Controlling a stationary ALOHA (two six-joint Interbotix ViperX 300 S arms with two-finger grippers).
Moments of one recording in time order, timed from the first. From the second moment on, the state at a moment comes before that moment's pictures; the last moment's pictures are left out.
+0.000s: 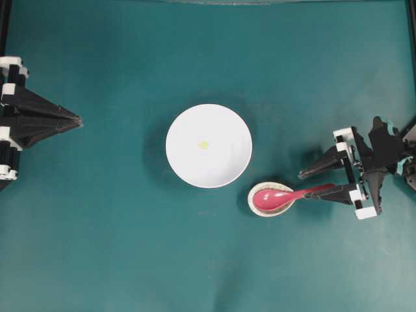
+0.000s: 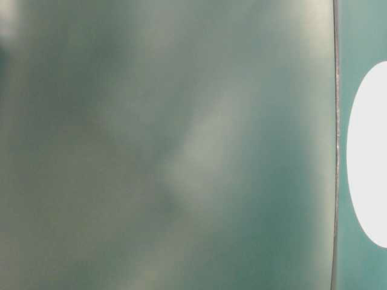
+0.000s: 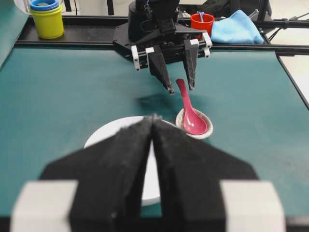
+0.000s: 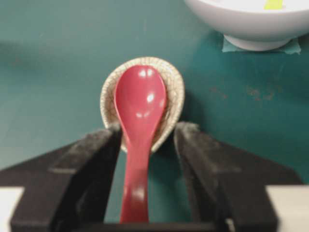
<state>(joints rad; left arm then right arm) 0.00 -0.98 1.17 0.01 -0.18 -0.01 0.11 0.10 1.41 -0.07 -1.26 0.17</state>
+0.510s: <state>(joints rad) 0.00 -0.98 1.17 0.01 -0.17 -0.01 0.24 0.19 1.40 0.09 -1.33 0.13</state>
